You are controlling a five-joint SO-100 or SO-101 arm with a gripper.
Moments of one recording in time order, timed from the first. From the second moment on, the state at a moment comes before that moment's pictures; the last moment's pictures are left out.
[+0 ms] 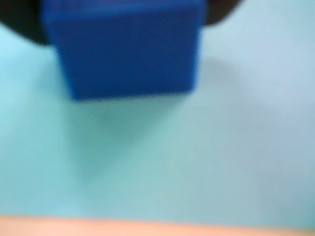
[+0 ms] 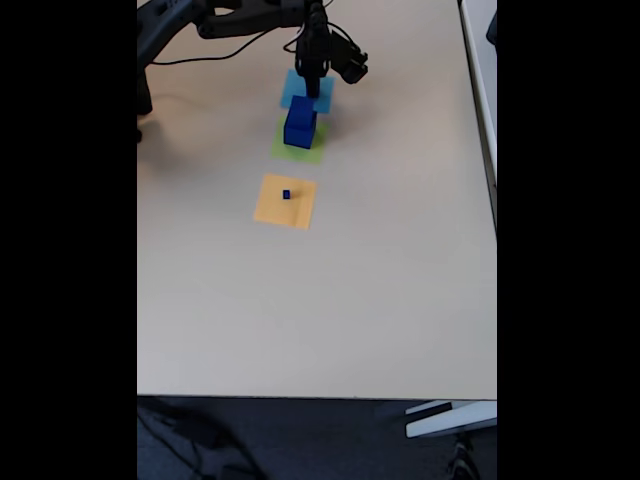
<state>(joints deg) -12.3 41.6 40.4 82.0 108.0</state>
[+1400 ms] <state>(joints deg) -8.0 55.6 29.4 99.2 98.0</state>
